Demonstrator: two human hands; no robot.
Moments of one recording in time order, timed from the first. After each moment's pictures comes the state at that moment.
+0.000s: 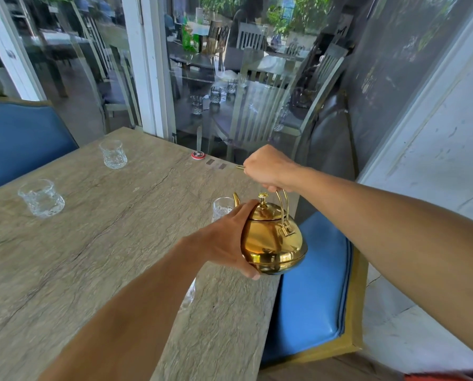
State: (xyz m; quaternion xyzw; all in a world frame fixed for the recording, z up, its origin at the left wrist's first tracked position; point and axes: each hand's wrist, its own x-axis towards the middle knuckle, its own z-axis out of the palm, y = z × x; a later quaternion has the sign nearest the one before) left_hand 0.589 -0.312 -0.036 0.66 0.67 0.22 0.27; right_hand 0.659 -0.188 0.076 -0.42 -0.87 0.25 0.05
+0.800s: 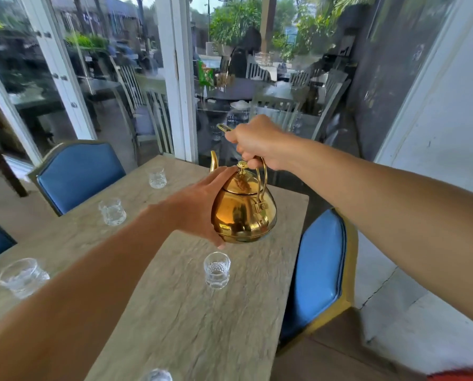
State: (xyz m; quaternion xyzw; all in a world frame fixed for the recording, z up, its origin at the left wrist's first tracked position) left_hand 0.552 -0.454 0.114 0.68 0.72 0.14 0.09; right_hand 0.665 -0.342 0.218 -0.36 -0.77 0.50 0.20
